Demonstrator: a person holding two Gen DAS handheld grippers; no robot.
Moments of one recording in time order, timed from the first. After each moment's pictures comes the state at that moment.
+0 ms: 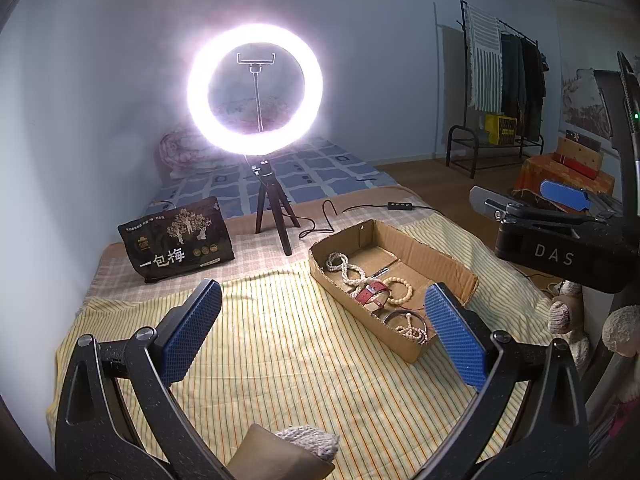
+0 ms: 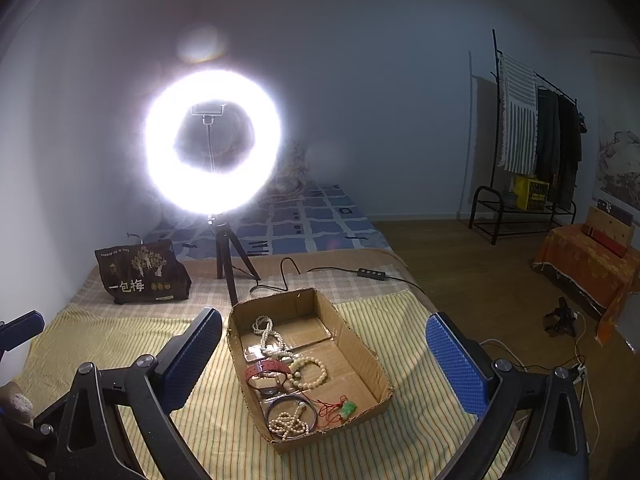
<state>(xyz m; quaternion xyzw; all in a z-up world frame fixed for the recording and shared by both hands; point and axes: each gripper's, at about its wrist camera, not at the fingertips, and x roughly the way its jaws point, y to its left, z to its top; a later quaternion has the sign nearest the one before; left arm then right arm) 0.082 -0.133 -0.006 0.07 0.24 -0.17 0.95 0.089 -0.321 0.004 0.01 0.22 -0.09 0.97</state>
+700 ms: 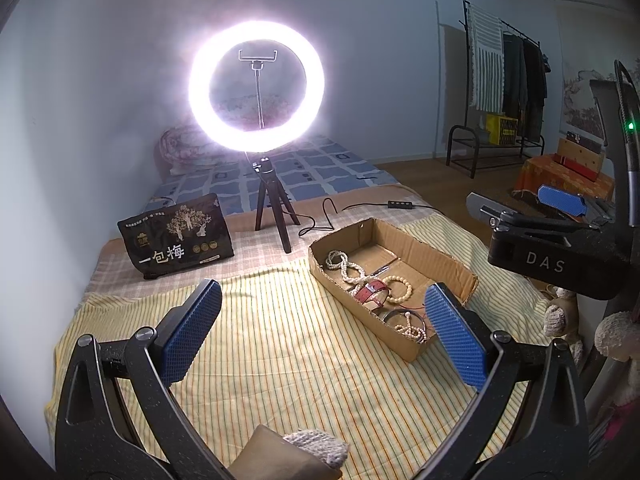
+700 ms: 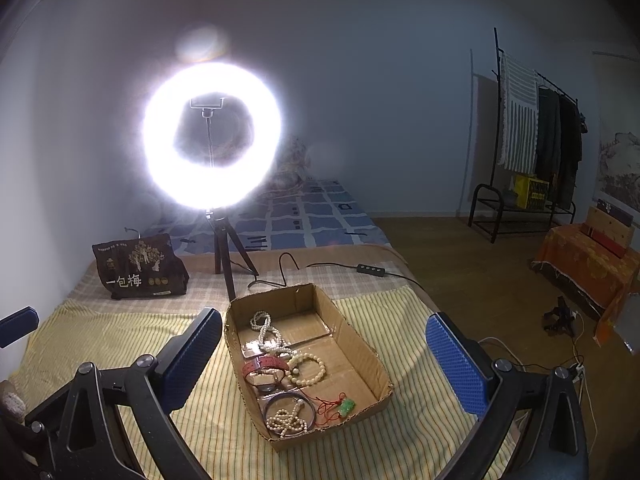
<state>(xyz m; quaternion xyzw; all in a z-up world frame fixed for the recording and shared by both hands) 0.081 -0.133 -0.007 0.07 0.25 -0.16 0.95 0.093 -0.323 0.000 0.01 0.23 -0.09 0.97</state>
